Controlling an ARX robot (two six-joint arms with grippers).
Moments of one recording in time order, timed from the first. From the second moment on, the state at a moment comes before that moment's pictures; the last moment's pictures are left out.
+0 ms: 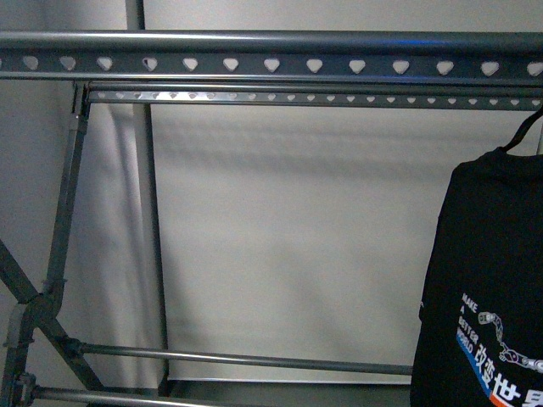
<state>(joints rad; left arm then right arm) 0.00 0.48 0.14 0.33 0.00 -0.01 -0.25 1.37 0.85 0.37 -0.35 0.33</state>
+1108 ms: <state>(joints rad) 0.00 0.01 0.02 0.01 0.00 0.00 0.00 0.00 0.01 0.00 0.00 0.00</state>
